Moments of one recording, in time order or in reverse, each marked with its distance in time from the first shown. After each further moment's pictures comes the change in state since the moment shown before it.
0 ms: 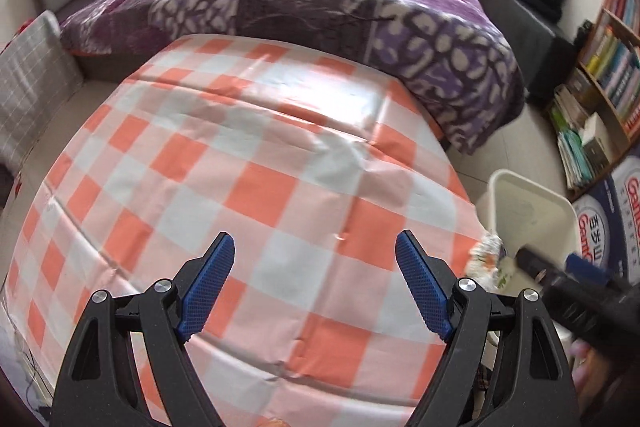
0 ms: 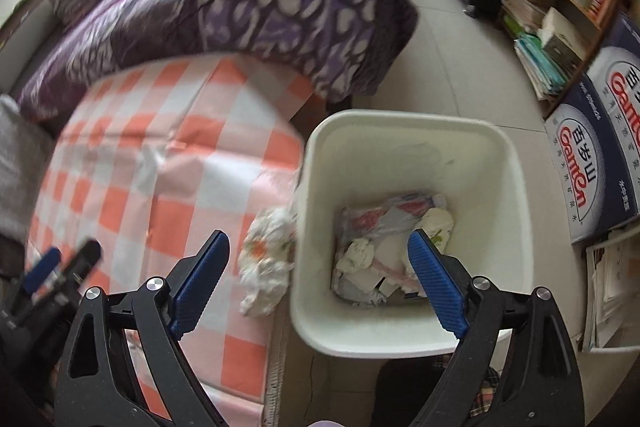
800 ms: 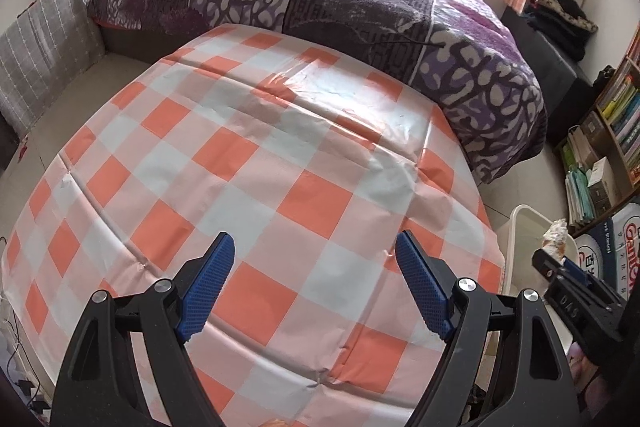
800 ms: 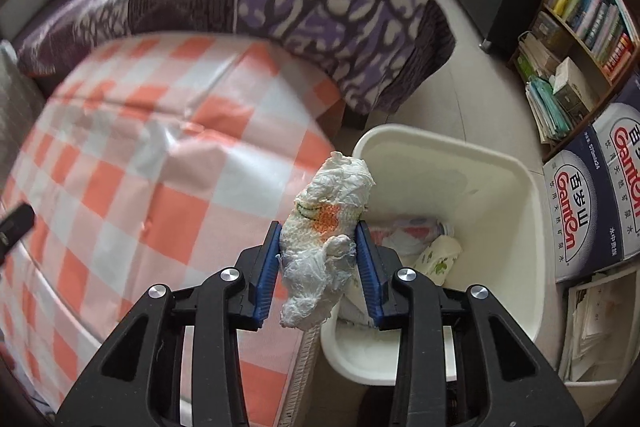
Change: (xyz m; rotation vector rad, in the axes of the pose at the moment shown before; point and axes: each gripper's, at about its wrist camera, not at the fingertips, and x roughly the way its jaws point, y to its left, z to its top) left arm -0.007 0.044 0.007 -0.116 -0.013 -0.002; right arm 0.008 0.040 0.000 -0.110 -0.090 -0.066
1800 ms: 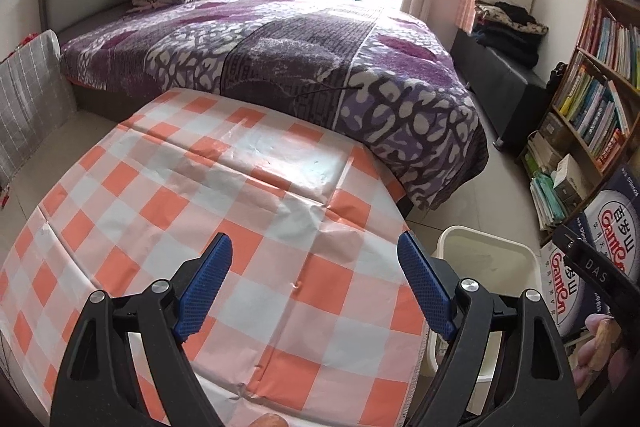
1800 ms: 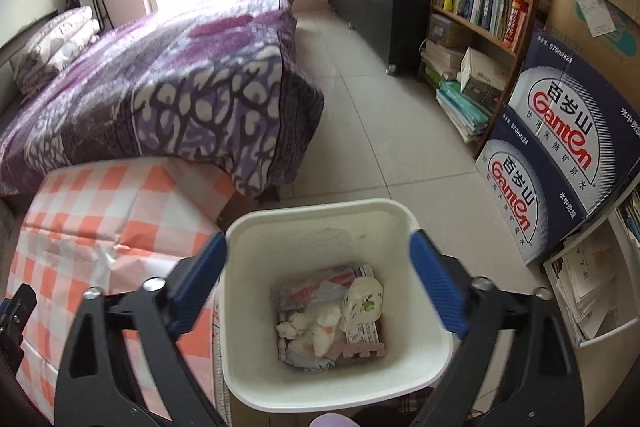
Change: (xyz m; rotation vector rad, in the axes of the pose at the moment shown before) left arm -0.042 -0.076 -0.005 0.105 -0.200 -0.079; right arm -0.055 -0.104 0.011 0.273 -0.231 -0.140
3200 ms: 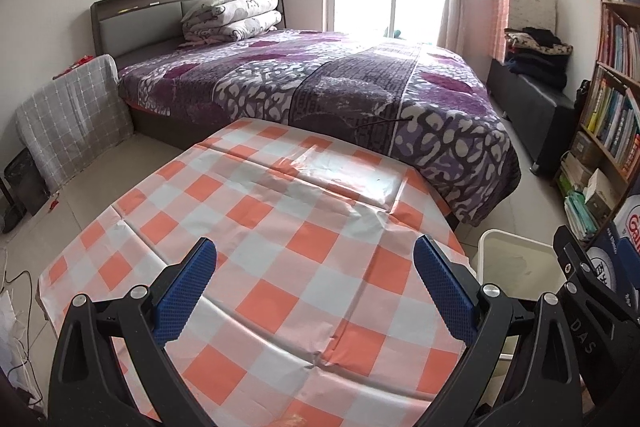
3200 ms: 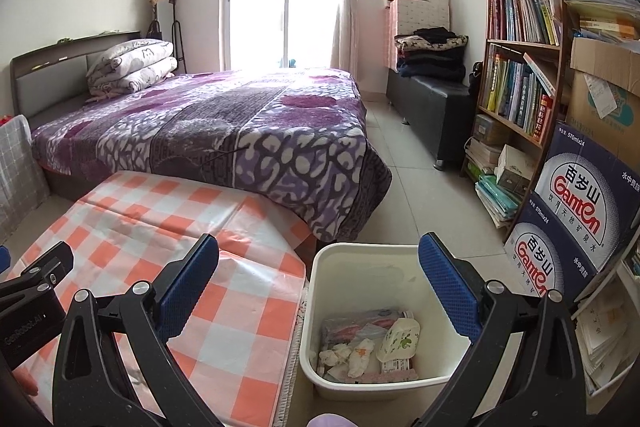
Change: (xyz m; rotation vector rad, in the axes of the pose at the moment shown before) left arm -0.071 0.034 -0.041 -0.022 -0.142 0.168; right arm -0.097 0.062 -0.067 -0.176 -0.323 0.138
